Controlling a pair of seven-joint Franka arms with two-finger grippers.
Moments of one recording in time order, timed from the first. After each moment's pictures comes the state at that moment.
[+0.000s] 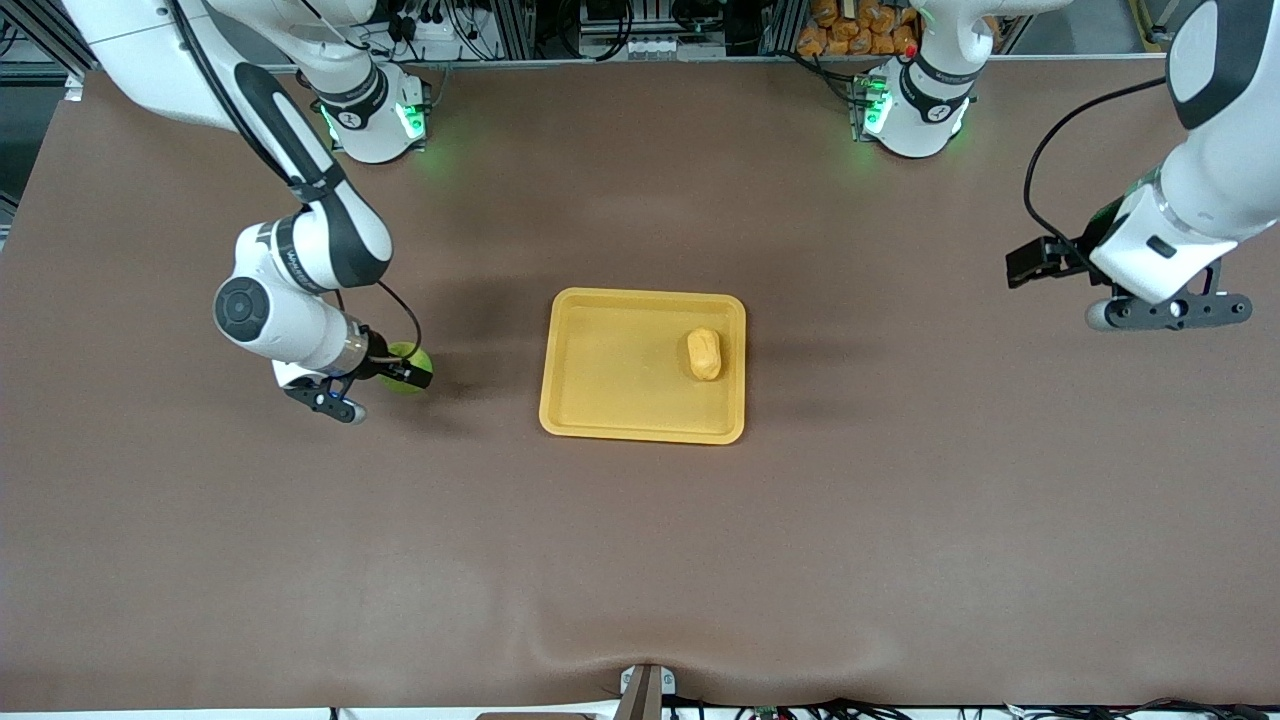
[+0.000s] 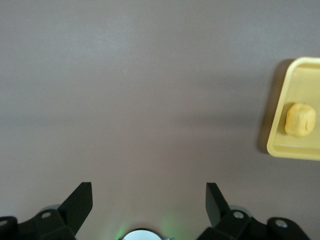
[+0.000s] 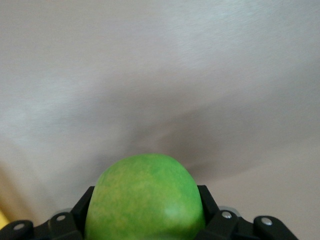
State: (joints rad) left arm -0.01 0.00 -0.13 -1.69 0.04 1.60 -0.12; right arm -0.08 0.36 0.32 -2.14 0.10 2.41 0.59
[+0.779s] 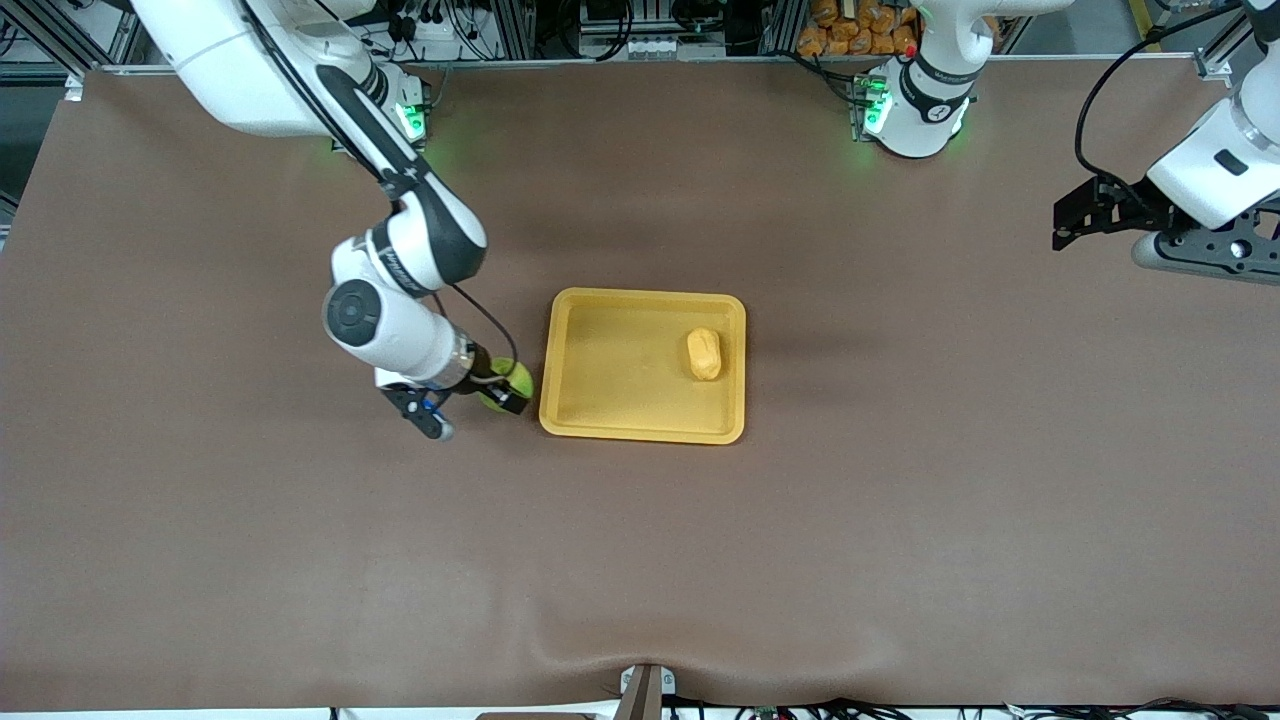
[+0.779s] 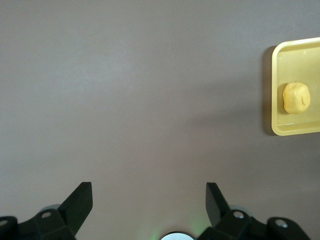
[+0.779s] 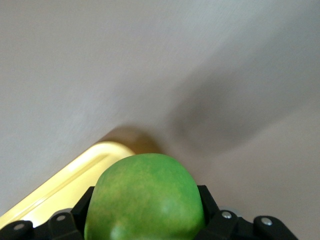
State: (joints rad) left arm -0.04 -0.07 -0.06 -1.66 0.04 1.59 0.09; right arm 0.18 0.53 0.32 -1.85 0.14 2.41 1.08
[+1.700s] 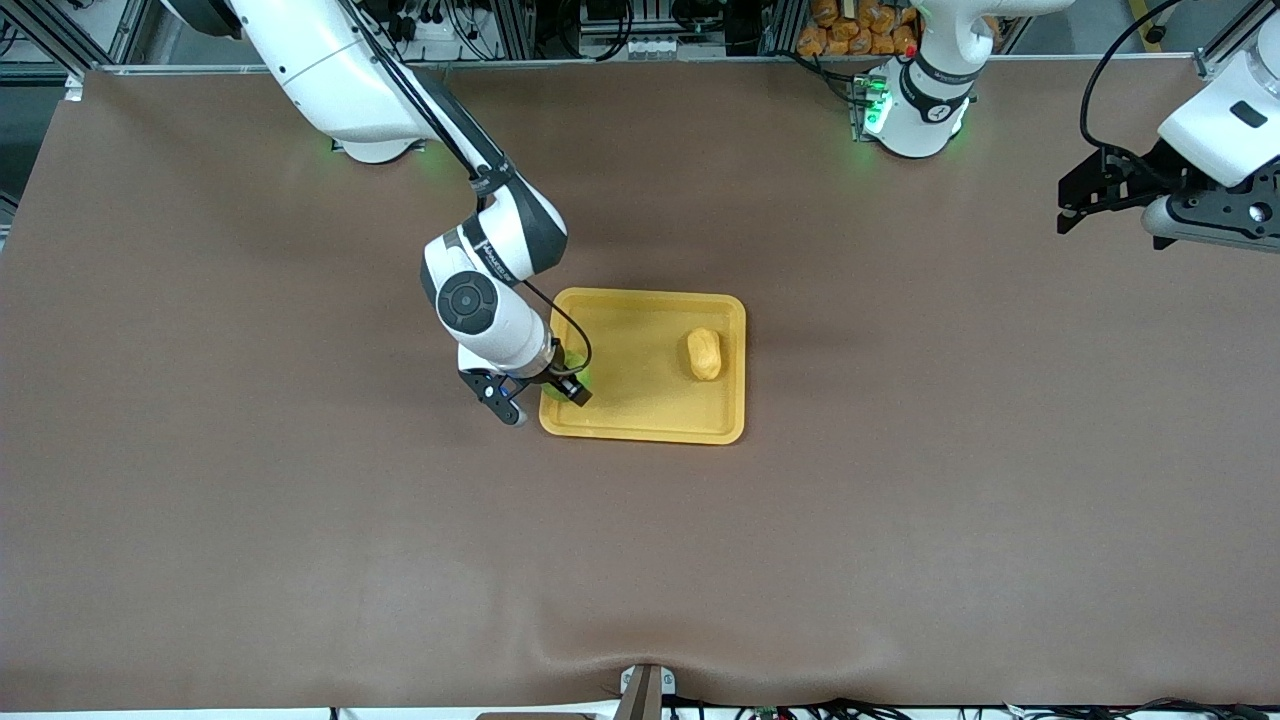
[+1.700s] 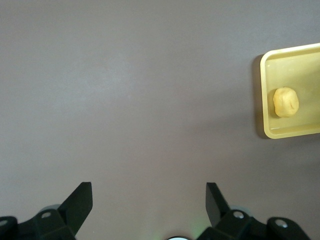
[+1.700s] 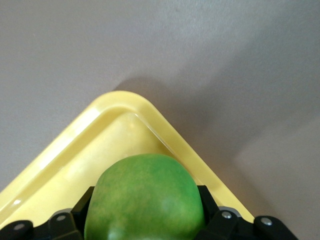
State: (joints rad) left arm -0.05 -0.08 -0.08 -1.62 0.04 1.58 0.10; right arm 0.49 0.60 0.12 -1.78 0.17 2.40 1.24
